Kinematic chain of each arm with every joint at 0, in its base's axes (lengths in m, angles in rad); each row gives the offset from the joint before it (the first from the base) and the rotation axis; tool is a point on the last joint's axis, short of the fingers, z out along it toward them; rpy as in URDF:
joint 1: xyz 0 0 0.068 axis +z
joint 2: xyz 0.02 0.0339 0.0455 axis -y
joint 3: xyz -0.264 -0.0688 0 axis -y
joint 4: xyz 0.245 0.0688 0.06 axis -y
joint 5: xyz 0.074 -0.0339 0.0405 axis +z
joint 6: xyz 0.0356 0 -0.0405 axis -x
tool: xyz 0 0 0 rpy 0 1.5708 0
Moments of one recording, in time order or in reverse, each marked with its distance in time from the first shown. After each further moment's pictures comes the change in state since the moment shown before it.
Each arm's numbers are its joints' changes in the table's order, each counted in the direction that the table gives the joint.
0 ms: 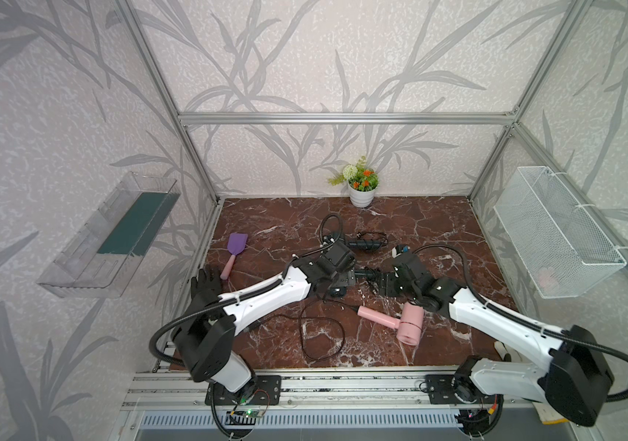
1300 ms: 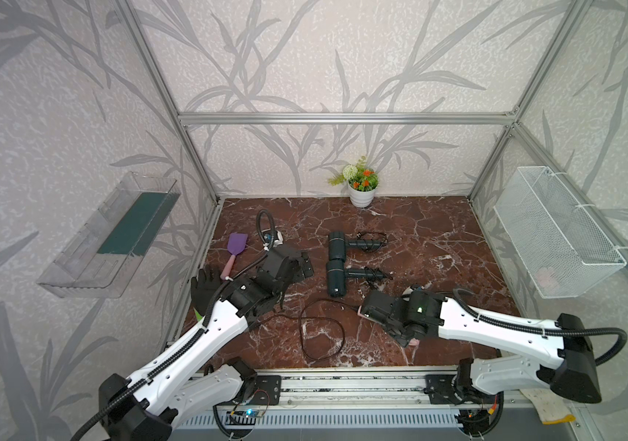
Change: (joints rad) left arm 0.198 0.491 -0.207 -0.045 0.111 -0.042; right arm 0.460 -0.129 0.177 -0.514 -0.111 -1.278
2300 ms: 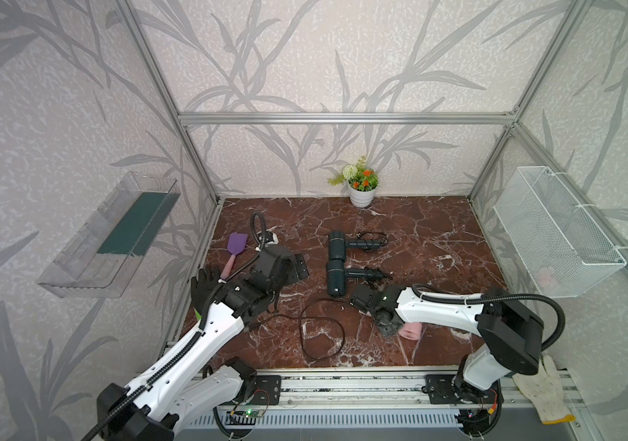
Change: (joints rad) left arm 0.074 0.015 -0.028 -0.005 -0.095 -0.047; right arm -0.170 -0.321 -0.095 0.275 -0.037 -0.167
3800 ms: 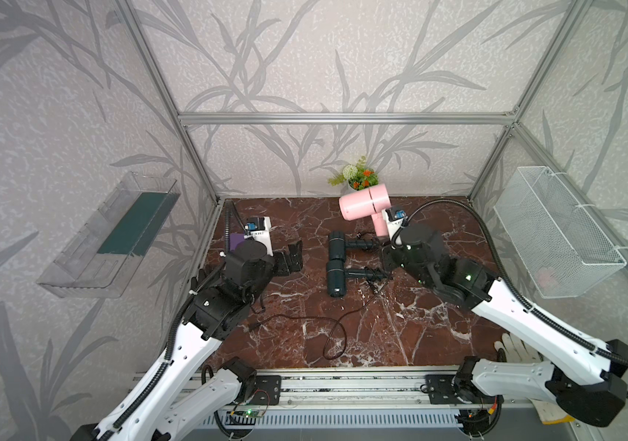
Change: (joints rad) left arm 0.016 0.156 0.142 0.071 -0.112 -0.291; right arm -0.172 0.428 0.409 0.199 0.019 1.980
